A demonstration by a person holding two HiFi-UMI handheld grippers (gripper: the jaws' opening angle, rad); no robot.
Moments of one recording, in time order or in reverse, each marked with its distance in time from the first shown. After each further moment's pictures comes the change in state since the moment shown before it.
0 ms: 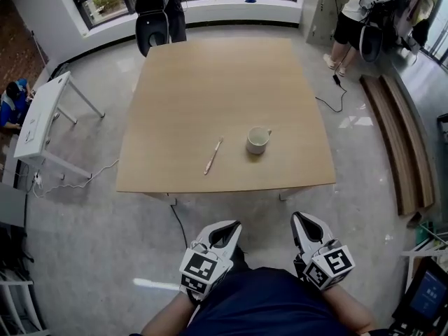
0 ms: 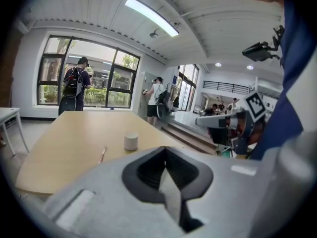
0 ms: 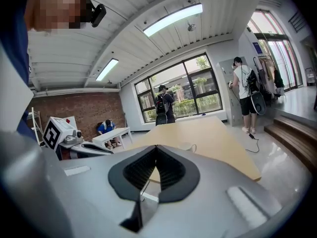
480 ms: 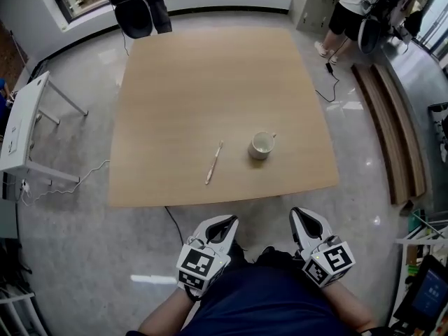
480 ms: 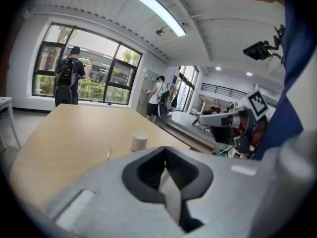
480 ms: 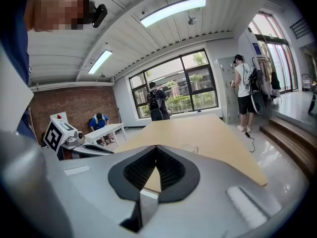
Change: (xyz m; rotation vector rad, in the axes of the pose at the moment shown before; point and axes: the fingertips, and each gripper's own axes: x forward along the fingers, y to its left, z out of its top) left arm 0.028 0.077 0.005 -0.051 0.016 -0.060; right arm 0.072 0.001 0.010 -0.008 0.056 -0.068
